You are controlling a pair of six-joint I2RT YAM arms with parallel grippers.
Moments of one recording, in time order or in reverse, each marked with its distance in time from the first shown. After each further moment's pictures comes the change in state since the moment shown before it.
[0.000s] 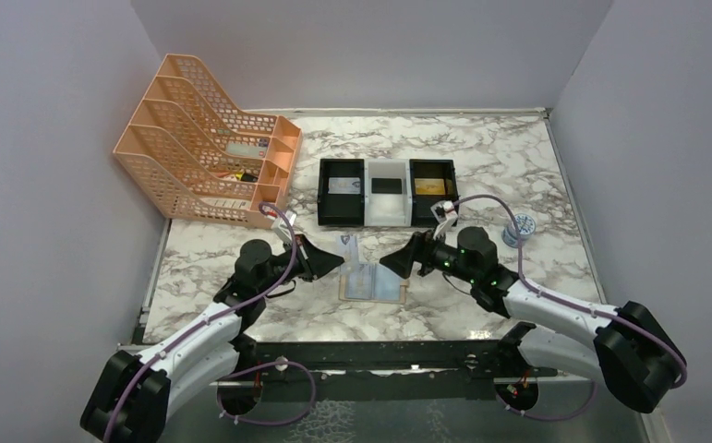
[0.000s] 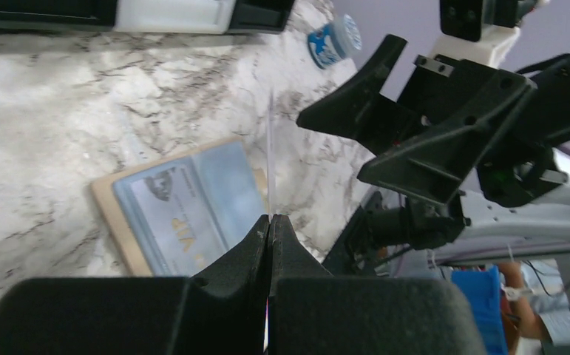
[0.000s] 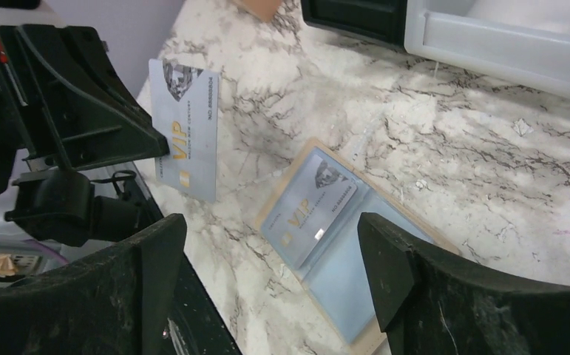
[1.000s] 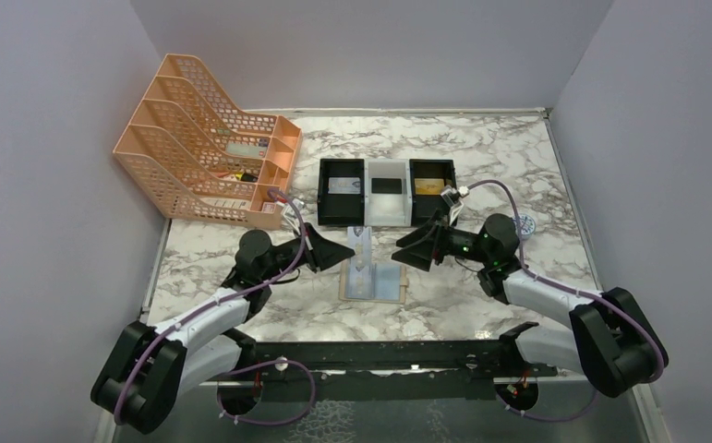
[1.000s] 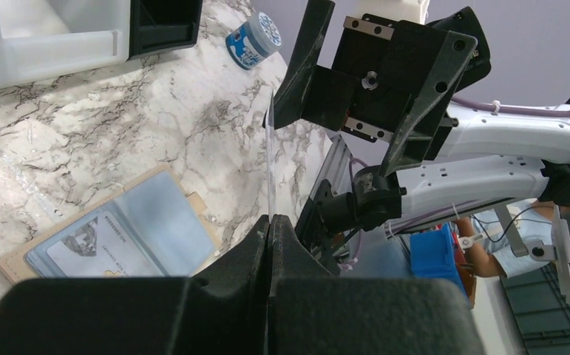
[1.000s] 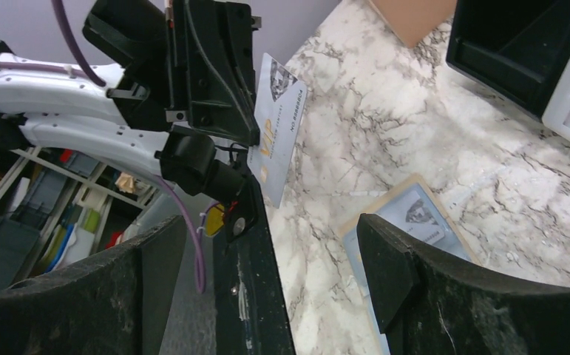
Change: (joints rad) left arm 0.020 0.184 0.059 0.307 0.230 -0.065; right arm -0.259 0.096 -0.027 0.426 -0.597 0.135
